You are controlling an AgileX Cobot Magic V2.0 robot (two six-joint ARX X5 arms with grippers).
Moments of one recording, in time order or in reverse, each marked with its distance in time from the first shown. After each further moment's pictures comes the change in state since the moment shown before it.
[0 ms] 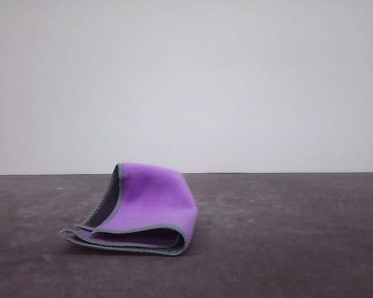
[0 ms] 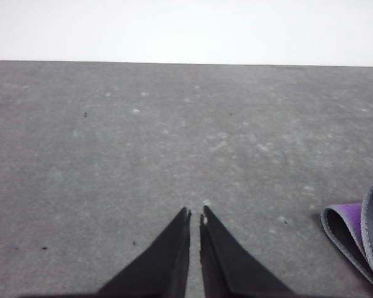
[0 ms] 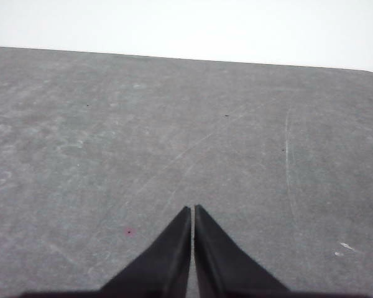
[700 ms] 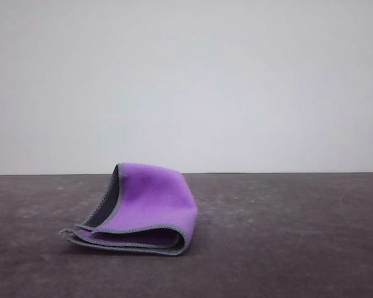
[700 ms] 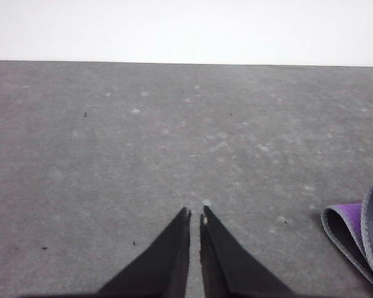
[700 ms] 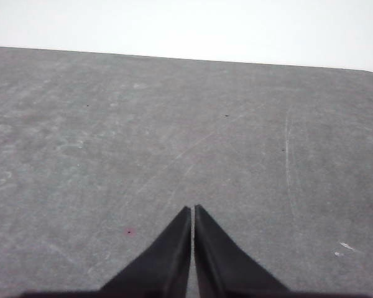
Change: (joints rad) left_arx 0.000 0.000 0.000 0.000 0.000 0.000; right_arx 0.000 0.000 0.000 0.000 0.000 0.000
